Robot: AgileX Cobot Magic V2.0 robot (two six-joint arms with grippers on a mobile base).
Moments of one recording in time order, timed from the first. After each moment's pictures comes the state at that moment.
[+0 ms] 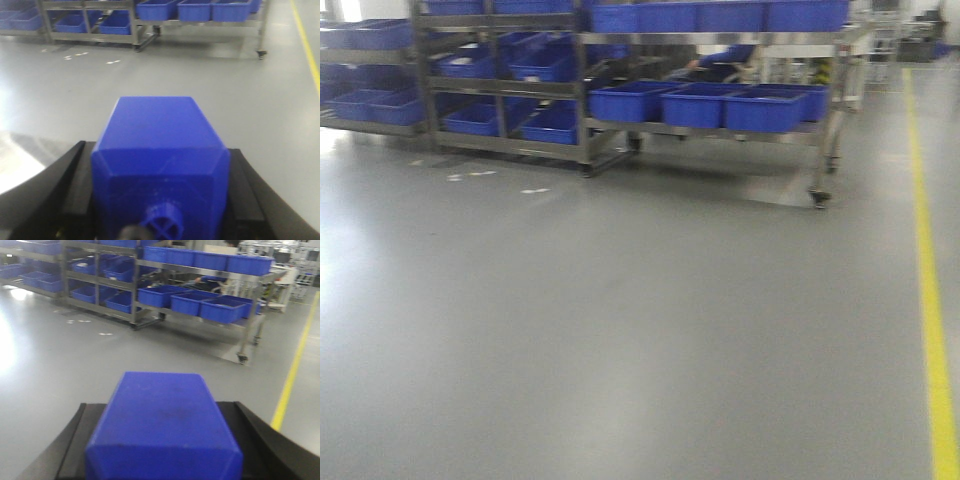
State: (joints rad) left arm -0.29 0.05 -0.42 0.33 0.68 -0.25; right arm 0.34 0.00 -0.39 -0.41 0.51 0.32
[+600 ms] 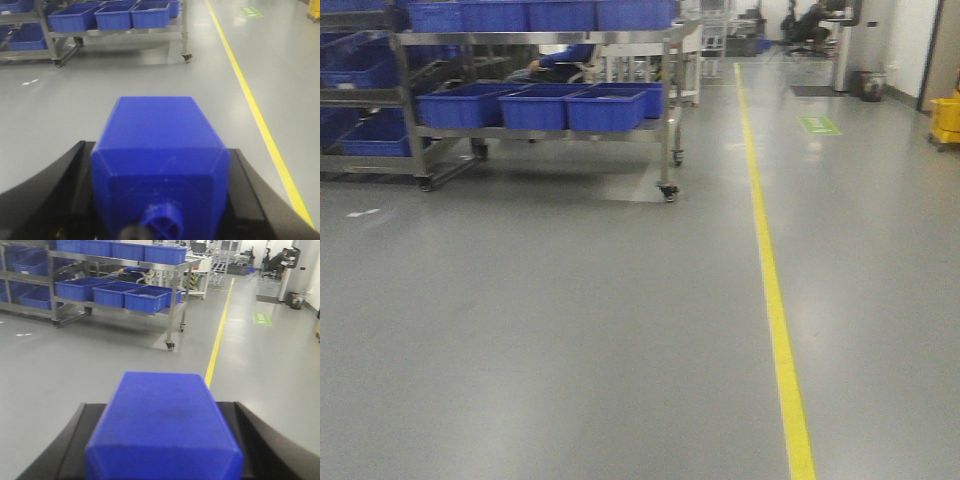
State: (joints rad) left arm -0.29 0.05 -0.42 0.33 0.68 -0.25; right arm 0.34 0.00 -0.39 -0.41 0.51 0.32
